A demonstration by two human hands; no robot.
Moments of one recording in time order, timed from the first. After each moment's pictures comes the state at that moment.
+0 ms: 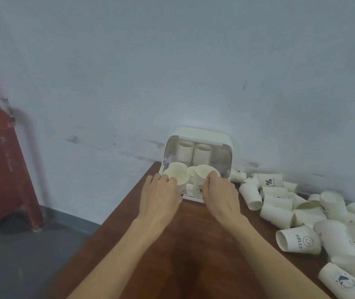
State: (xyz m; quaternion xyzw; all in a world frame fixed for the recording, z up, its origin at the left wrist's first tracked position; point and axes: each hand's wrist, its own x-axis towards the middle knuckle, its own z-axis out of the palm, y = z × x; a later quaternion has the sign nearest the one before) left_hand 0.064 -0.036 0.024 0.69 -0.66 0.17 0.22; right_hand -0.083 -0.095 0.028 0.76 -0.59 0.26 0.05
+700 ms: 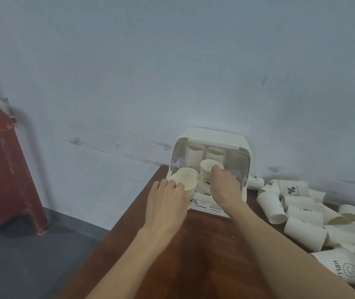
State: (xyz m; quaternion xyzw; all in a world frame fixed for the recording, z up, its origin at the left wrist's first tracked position) left_hand 0.085 -0.095 -0.003 0.69 -0.66 0.19 0.24; right_hand -0.052 -0.217 -0.003 0.78 -0.58 0.20 0.08
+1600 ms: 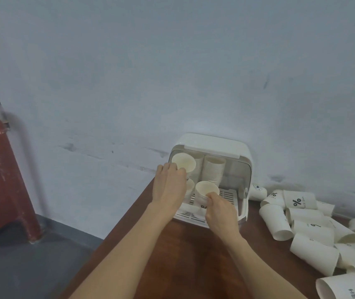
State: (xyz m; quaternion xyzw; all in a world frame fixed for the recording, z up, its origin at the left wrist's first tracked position) left_hand 0.092 -0.199 0.007 0.68 -0.65 0.22 0.25; right_hand -0.062 -0.236 -0.064 0.78 -0.56 0.28 0.00
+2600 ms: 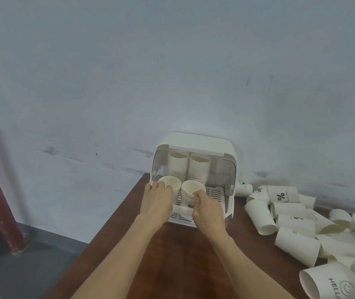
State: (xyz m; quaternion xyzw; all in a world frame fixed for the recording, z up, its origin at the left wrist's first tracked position) left_hand 0.083 -0.206 -0.031 0.72 -0.68 0.13 0.08; right_hand -0.065 -0.238 -0.065 0.77 -0.55 0.32 -0.06
